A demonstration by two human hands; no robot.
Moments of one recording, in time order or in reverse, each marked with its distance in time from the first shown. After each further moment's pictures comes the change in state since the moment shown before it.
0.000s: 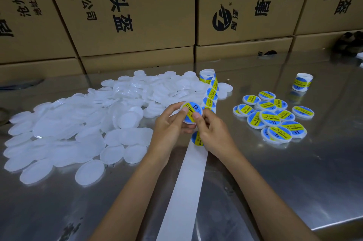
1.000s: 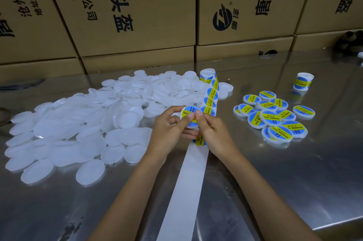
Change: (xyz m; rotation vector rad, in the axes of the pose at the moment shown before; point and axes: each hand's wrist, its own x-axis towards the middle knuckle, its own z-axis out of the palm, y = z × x) left_hand 0.002 -0.003 -0.006 0.103 -0.042 0.001; right_hand -0.004 -0.005 -0.002 0.059 -0.033 0.084
